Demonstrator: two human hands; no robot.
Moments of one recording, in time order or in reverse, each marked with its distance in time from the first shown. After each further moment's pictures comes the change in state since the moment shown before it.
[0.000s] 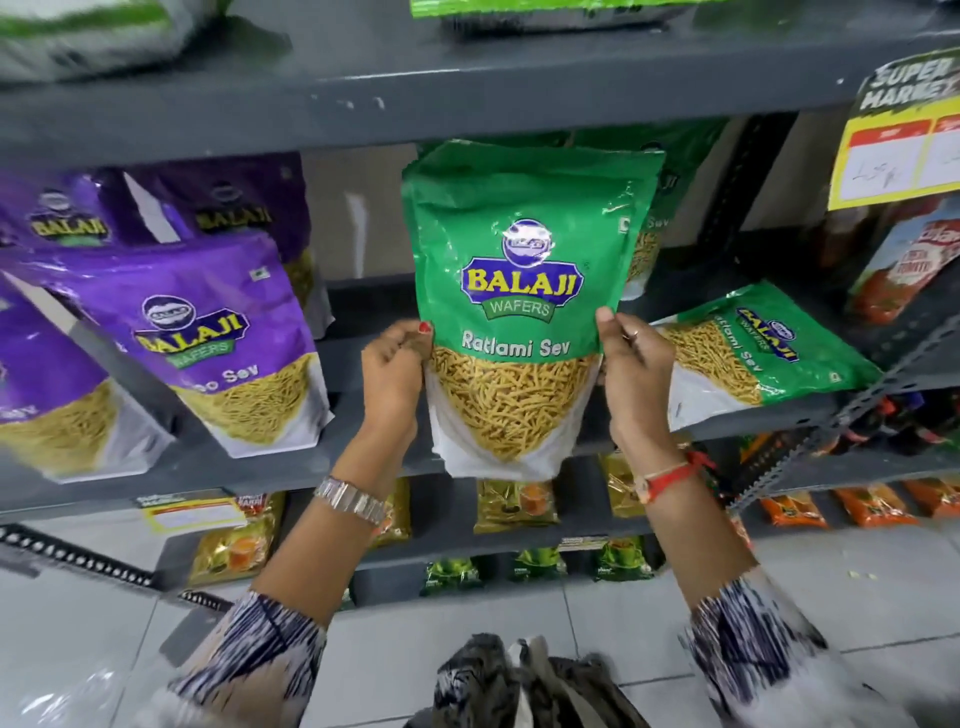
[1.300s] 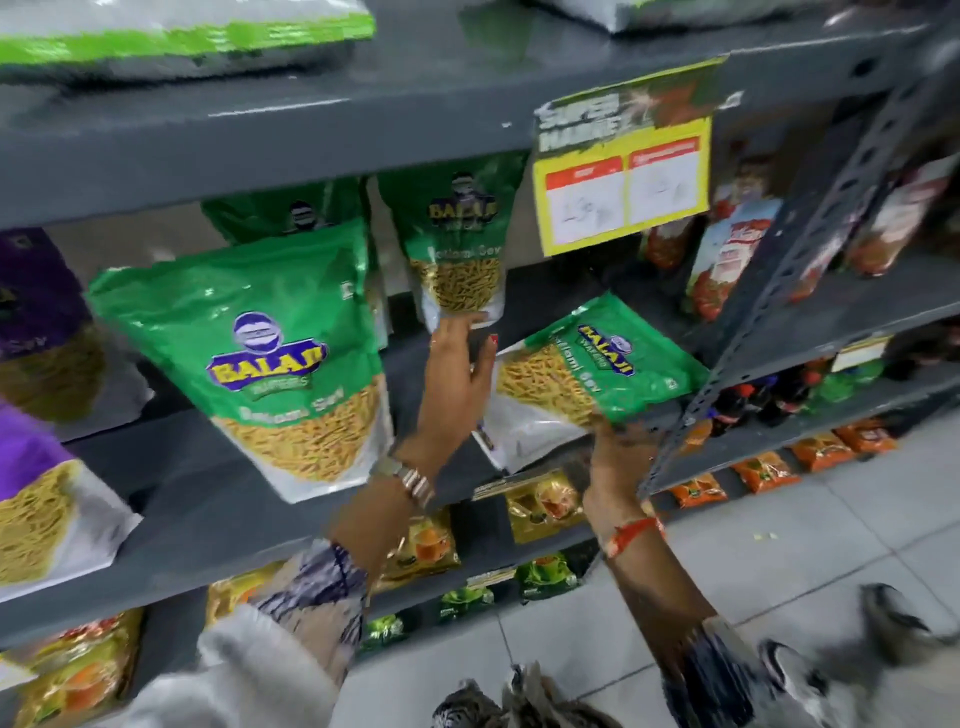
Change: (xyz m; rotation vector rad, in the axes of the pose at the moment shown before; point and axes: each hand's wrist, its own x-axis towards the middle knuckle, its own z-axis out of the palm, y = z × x) left_hand 0.000 -0.054 0.226 0.487 -0.339 0.604; right_hand 0.047 0.070 -0.149 0.082 0.653 0.528
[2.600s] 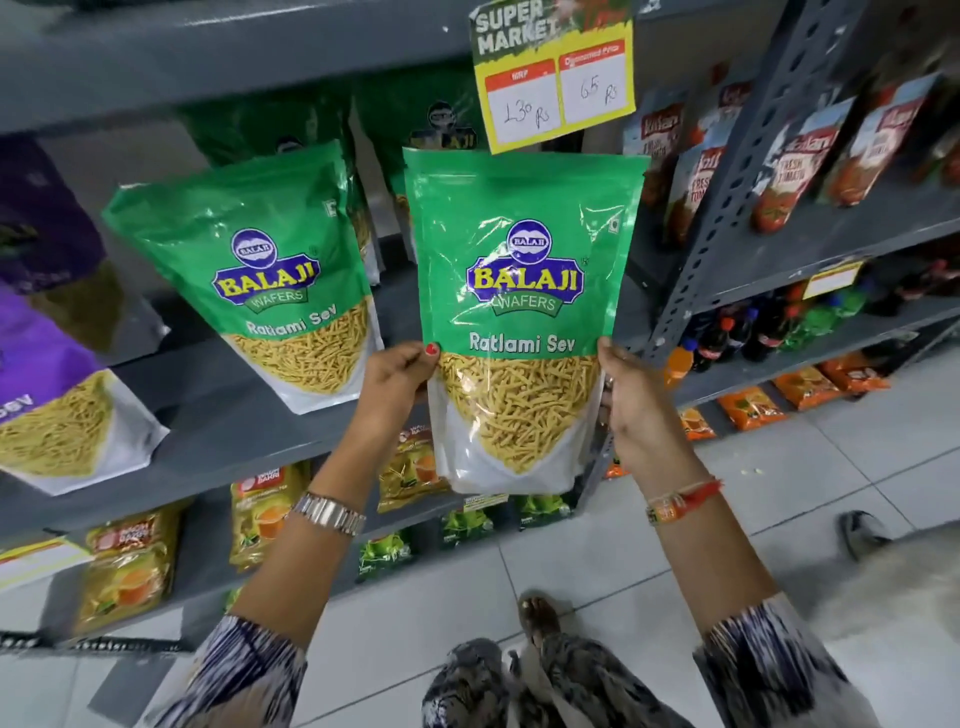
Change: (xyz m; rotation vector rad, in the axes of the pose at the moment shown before) left_hand -0.100 0.046 -0.072 -0.473 -0.191 -0.568; right_hand -0.041 -0.043 -0.084 -0.082 -0.565 0.045
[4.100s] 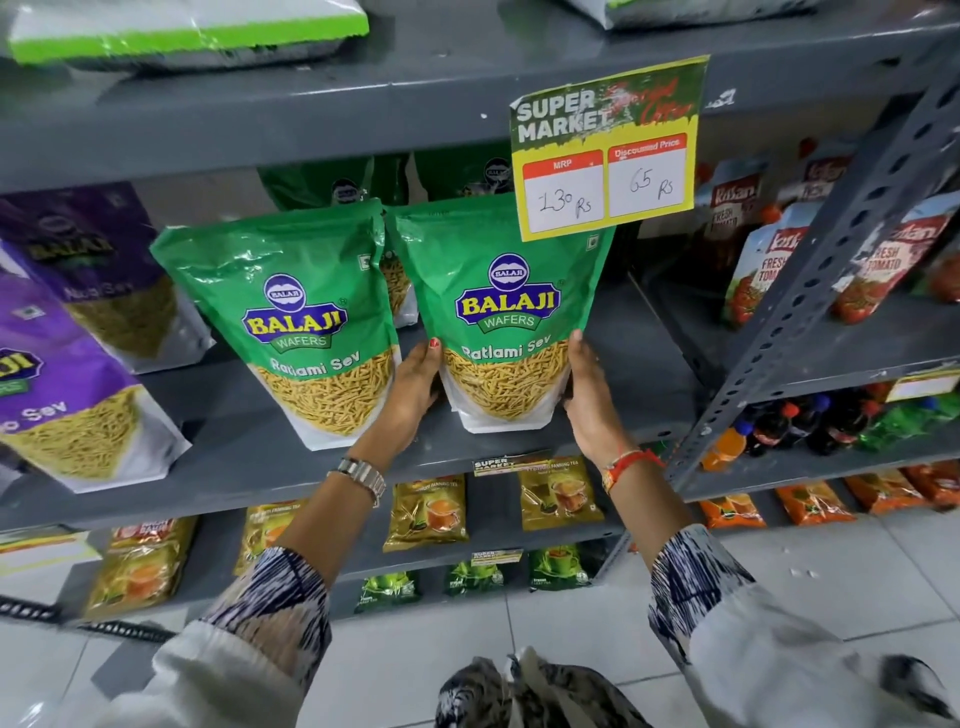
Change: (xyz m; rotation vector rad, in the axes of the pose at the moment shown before) left_hand 0.097 -0.020 -0.001 -0.043 0.155 -0.121; right_hand 0.123 0.007 0.058 -0.085 -0.322 -0.142
